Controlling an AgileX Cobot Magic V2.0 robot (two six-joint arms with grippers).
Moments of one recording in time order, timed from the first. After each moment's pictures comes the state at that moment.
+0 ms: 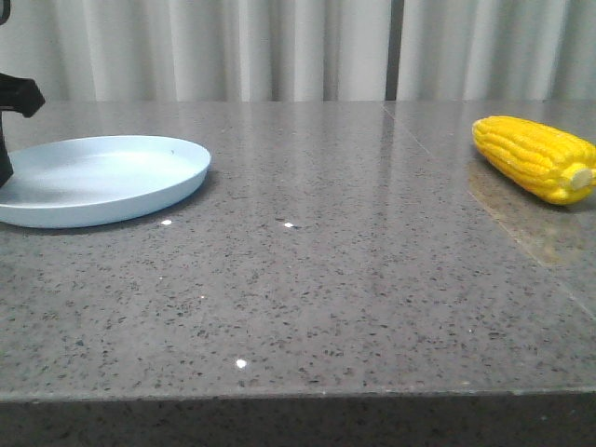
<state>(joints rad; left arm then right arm) -0.13 1.59 -1.14 -0.07 0.76 0.09 0.00 0.35 -0.51 0.11 0.38 -0.02</state>
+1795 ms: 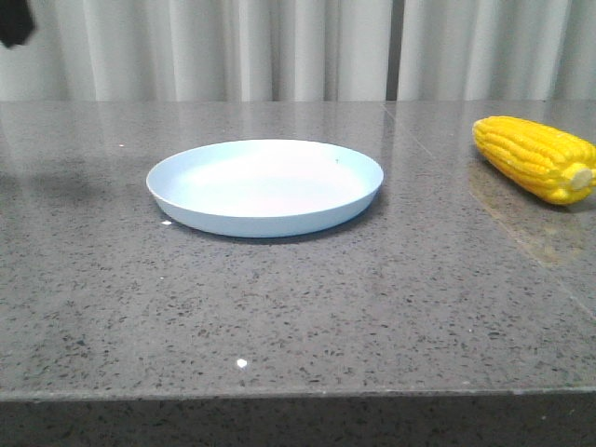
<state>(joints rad) -0.32 1.40 -1.27 0.23 0.84 -0.22 0.00 0.35 -0.51 0.11 0.38 -0.02</state>
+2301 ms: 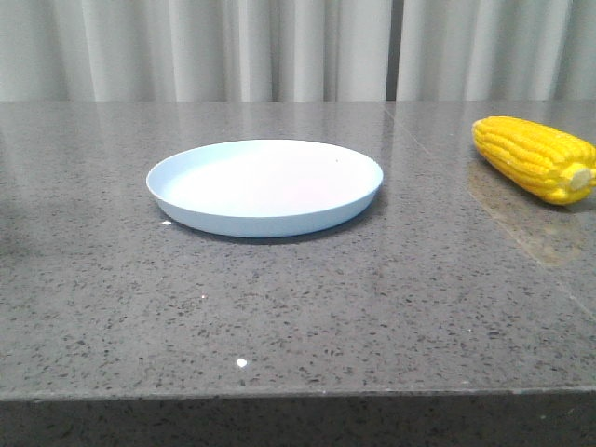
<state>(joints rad) -0.32 0.94 -0.88 0.30 0.69 -0.26 0.00 0.35 -0.51 0.11 0.38 -0.02</state>
